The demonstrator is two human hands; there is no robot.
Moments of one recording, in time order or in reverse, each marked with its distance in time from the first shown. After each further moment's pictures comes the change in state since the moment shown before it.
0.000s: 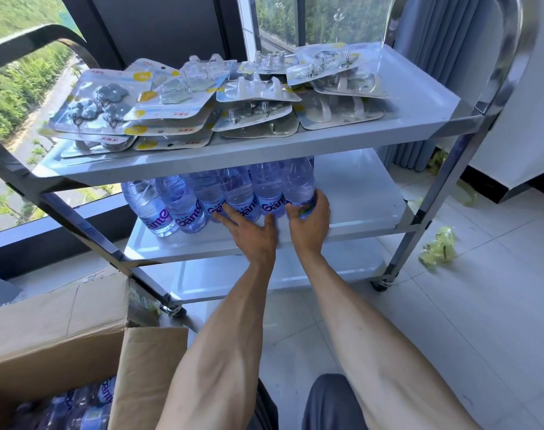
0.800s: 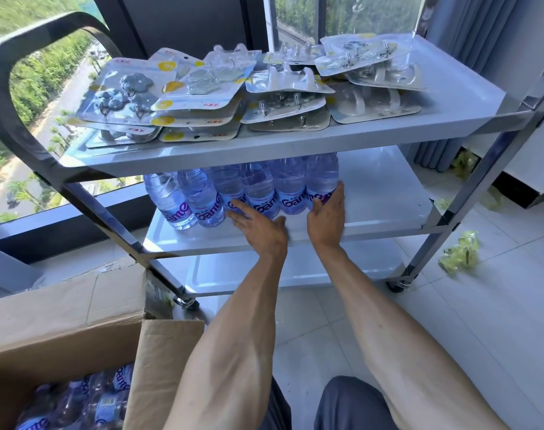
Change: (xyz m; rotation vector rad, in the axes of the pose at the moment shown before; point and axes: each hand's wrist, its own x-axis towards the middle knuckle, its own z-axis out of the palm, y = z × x) left_hand 0.021 -0.003 -0.009 0.198 -0.048 -0.110; right_hand 0.015 0.005 0.019 -0.210 -0.092 -0.081
